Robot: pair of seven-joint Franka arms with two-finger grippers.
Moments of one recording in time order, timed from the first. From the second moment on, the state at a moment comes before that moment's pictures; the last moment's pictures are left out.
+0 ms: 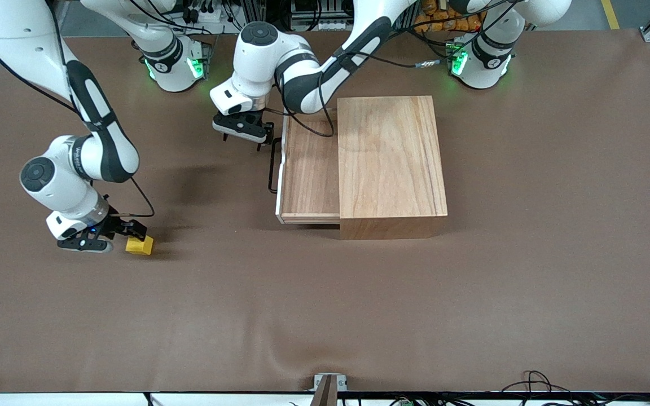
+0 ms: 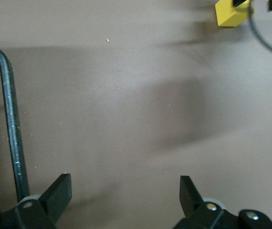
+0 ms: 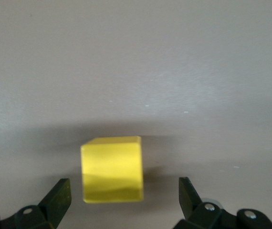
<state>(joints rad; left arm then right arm) -1.04 0.78 -0.13 -1.26 0.13 2.41 -1.05 -0.01 0.43 -0.04 -2.14 0.09 2.70 -0.03</state>
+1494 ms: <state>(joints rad) -0.60 0.32 -0.12 -1.23 0.09 1.73 -0.71 -0.07 0.26 -0.06 -2.13 0.14 2.57 -0.27</state>
